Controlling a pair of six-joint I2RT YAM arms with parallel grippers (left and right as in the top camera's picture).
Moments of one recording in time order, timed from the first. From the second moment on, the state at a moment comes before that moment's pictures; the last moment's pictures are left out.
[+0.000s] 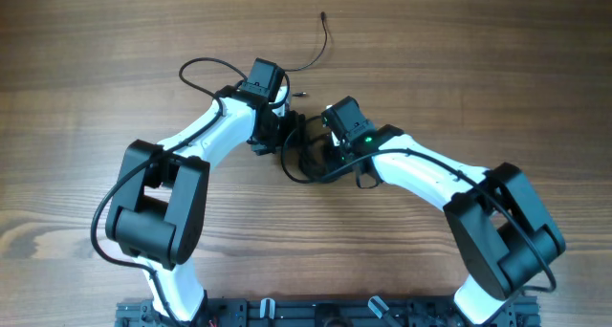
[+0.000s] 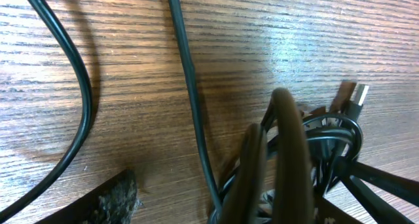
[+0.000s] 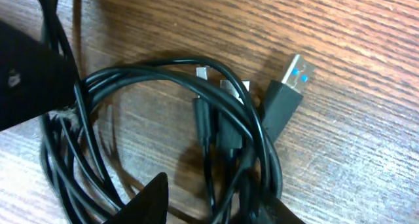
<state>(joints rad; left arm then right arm) -0.36 1.95 1.23 -0.62 0.33 -0.45 0.60 1.84 1.02 -0.38 0.00 0.27</state>
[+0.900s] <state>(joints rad) -0.36 1.93 1.23 -0.63 0.40 -0.30 0.40 1.85 1.12 -0.53 -0.68 0.24</state>
